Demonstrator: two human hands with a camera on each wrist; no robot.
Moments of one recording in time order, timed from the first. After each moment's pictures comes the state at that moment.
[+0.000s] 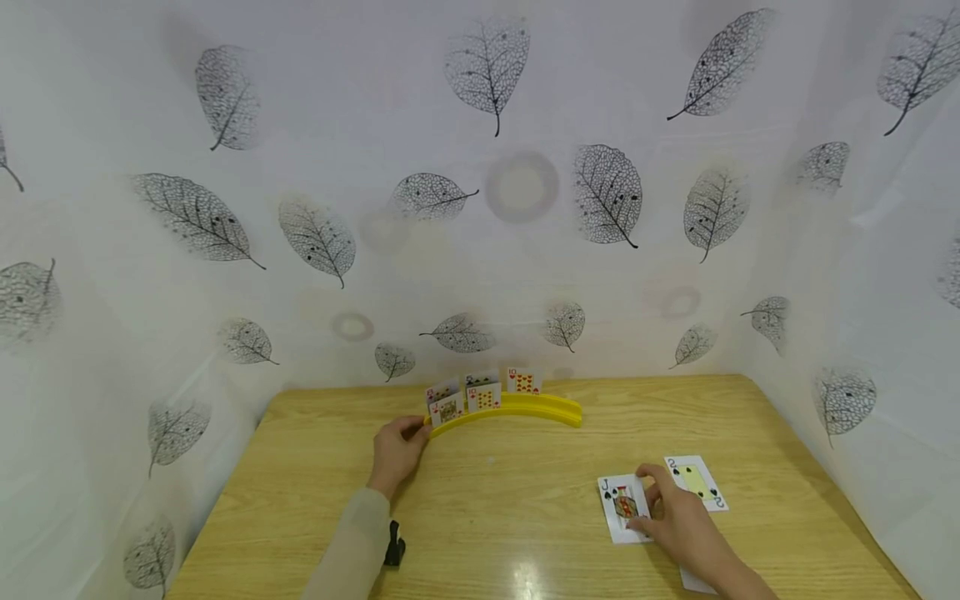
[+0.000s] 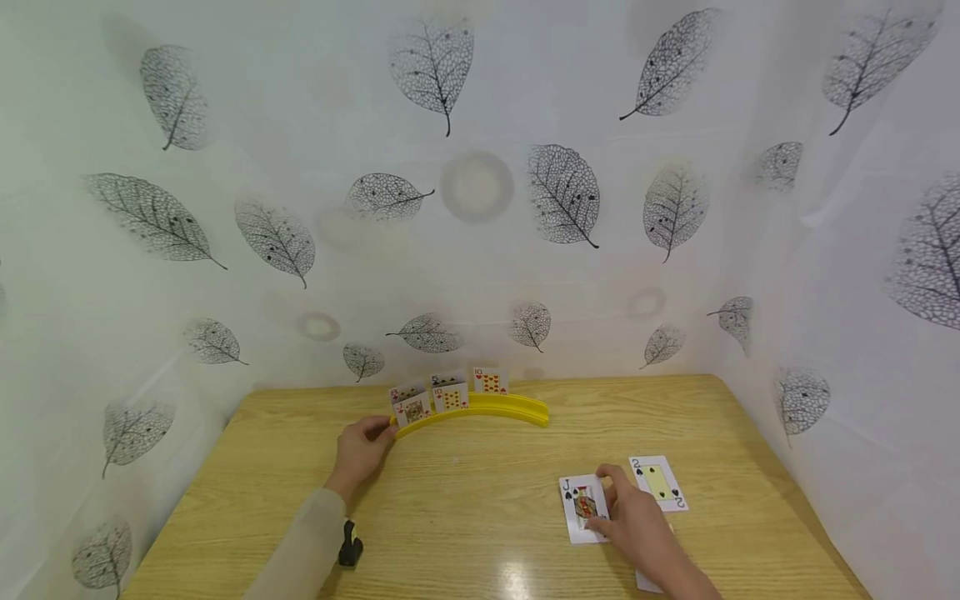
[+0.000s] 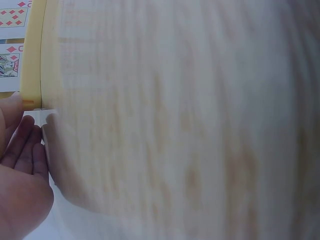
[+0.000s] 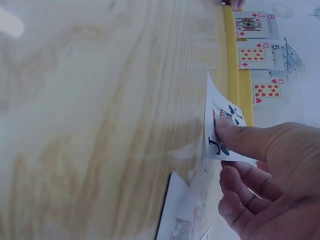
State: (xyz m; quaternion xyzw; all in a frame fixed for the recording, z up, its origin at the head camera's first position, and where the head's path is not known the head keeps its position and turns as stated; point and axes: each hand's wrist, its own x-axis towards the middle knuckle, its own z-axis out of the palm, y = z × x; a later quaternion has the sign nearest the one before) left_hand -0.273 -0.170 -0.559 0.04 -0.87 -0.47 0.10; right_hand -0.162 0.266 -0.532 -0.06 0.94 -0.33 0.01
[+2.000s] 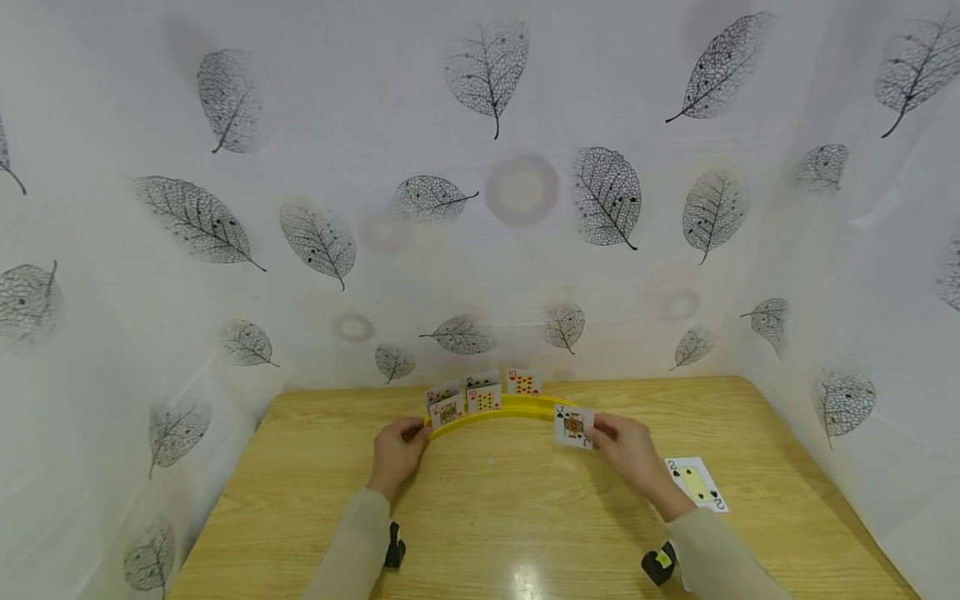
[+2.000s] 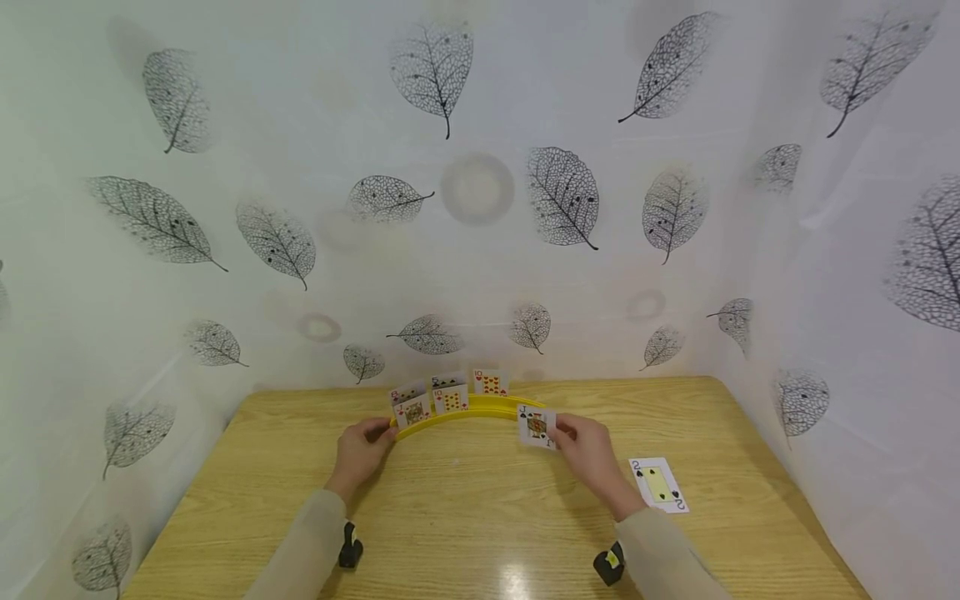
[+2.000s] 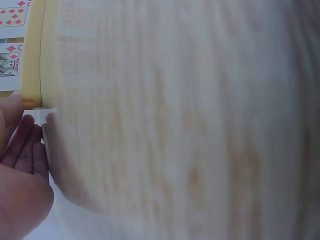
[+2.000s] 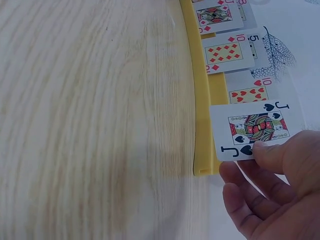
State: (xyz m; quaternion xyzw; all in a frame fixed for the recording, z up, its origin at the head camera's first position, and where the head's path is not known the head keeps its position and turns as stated) left_hand -0.272 -0.170 -0.558 0.03 -0.87 -0.47 0.11; right_hand -0.250 0.215 -0.511 -0.06 0.90 -0.42 -0.03
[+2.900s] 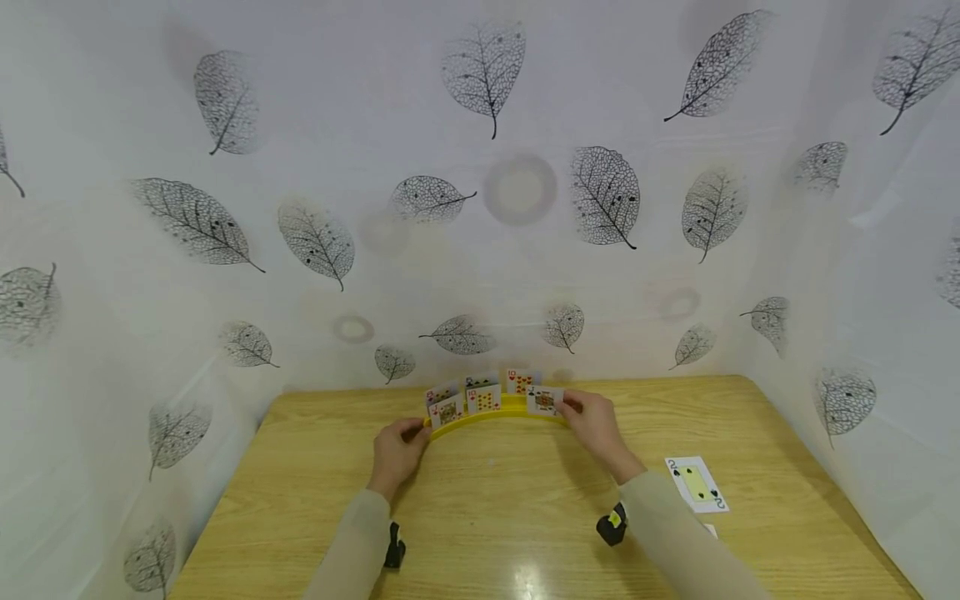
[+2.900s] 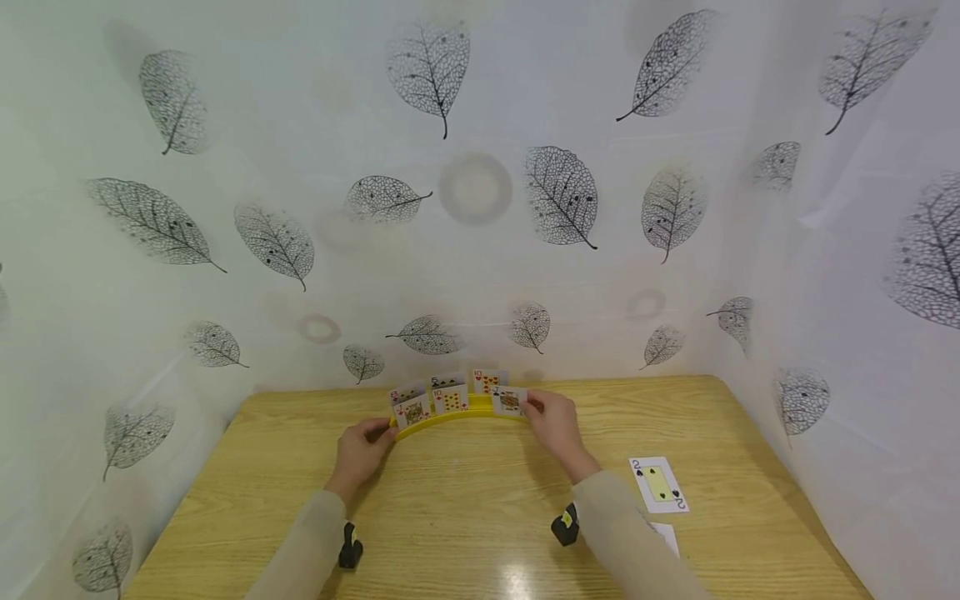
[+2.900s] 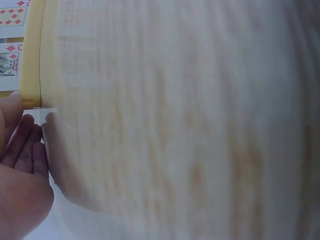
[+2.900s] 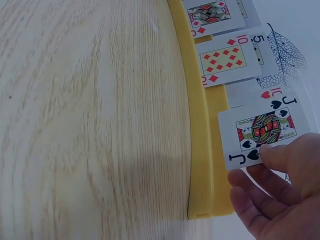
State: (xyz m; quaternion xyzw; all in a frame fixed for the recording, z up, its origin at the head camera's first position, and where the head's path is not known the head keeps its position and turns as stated) left_hand -0.273 -0.170 -0.559 0.04 -0.87 -0.47 0.11; right_hand -0.294 0.170 -0.510 -0.06 0.90 -0.43 -0.09
